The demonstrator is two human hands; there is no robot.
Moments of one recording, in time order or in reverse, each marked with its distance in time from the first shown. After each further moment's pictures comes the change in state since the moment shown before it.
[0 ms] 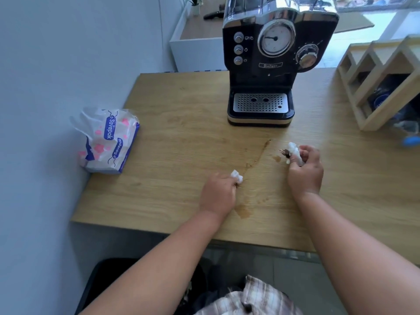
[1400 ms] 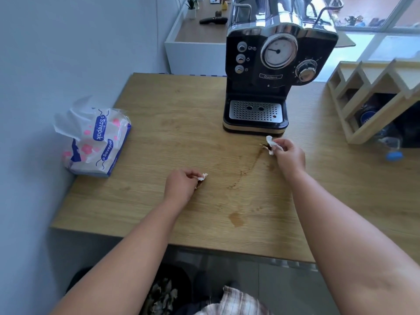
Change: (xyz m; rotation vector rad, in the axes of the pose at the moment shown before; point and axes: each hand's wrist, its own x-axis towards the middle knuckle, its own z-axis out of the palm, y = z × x) left_hand 0.030 -0.050 -0.046 -0.425 -0.097 -0.693; right_hand 0.050 -0.040 0.022 -0.043 -0.257 0.150
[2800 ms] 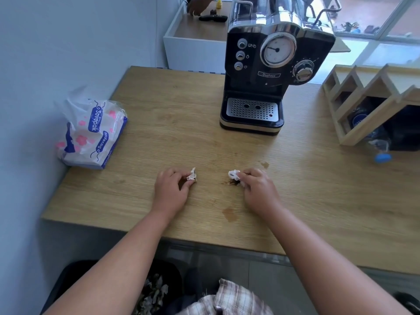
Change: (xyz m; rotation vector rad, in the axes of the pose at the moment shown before) left_hand -0.014 -0.049 -0.002 0.339 0.161 0.375; right_hand -0.094 0.023 0.022 -0.491 -0.259 -0.584
